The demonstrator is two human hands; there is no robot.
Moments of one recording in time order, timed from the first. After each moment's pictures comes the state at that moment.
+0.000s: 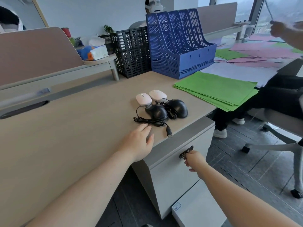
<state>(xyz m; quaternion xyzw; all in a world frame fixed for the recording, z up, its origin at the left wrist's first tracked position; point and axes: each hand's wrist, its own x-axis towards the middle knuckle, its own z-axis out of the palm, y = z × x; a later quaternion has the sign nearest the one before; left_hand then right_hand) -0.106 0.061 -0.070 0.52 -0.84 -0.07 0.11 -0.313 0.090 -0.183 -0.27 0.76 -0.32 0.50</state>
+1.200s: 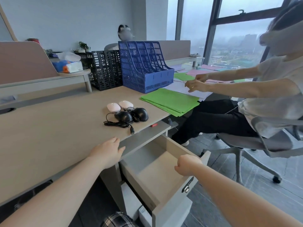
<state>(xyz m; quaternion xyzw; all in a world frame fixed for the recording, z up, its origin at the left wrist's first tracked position) -0.114 0.143 -0.047 0.56 -0.82 -0.06 -0.05 -0.391 0.219 -0.118 -0.62 0.77 0.12 0.12</state>
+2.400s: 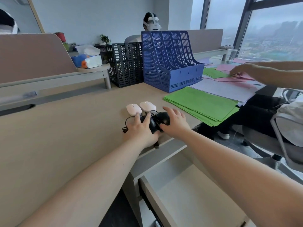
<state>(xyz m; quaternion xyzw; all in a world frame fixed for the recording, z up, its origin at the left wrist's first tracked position) -0.170 0.032 -0.035 0.63 -0.75 -0.13 0.11 -0.320 0.031 -0.038 -0.64 0.71 -0.25 0.13</state>
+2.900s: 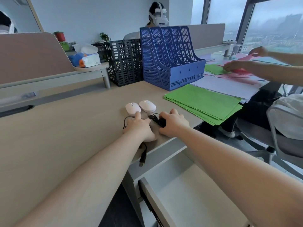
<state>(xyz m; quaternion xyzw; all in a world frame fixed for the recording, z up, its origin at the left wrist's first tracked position) -0.178 0.011 -0.024 0.66 -0.75 -0.11 -0.01 -0.317 0.022 -0.033 -0.66 0.74 -0.12 0.09</state>
